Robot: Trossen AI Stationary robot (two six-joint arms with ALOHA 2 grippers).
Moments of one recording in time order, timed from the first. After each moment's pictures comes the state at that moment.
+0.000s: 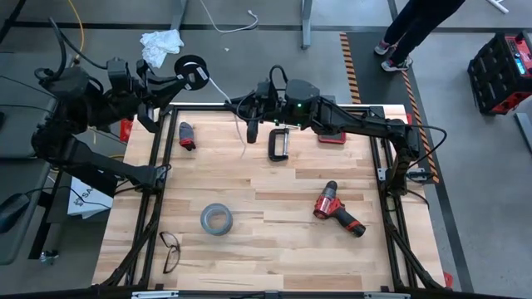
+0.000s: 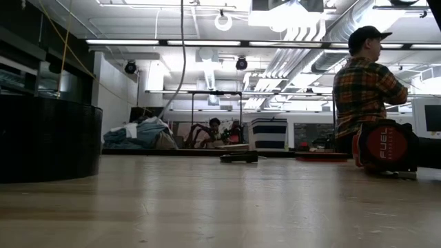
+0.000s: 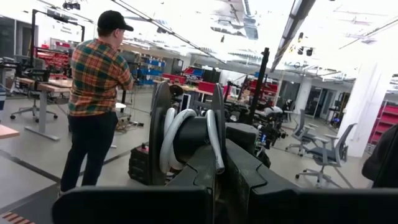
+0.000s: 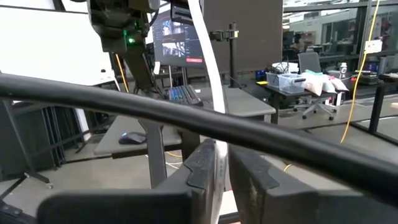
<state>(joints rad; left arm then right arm) -0.01 1.01 1.68 -0.47 -0.38 -0.13 -0.15 1.85 1.91 0.00 0.00 0.07</state>
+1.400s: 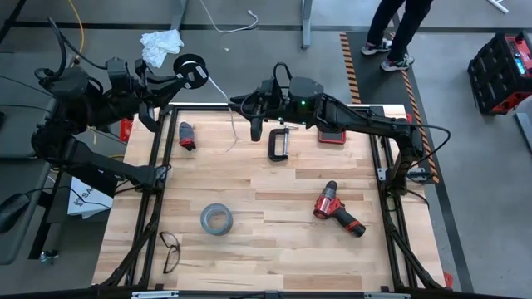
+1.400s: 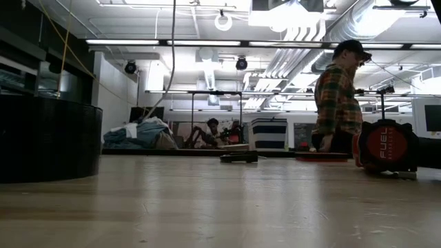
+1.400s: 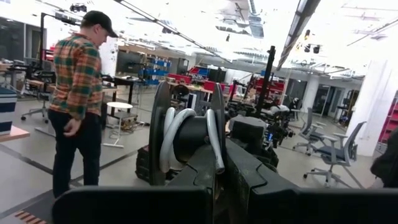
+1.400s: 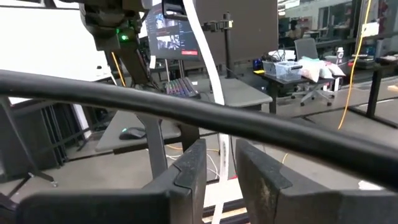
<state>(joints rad) -0.01 1.01 1.68 -0.47 -0.40 -0.11 -0.15 1.82 1.91 -0.07 0.01 0.11</state>
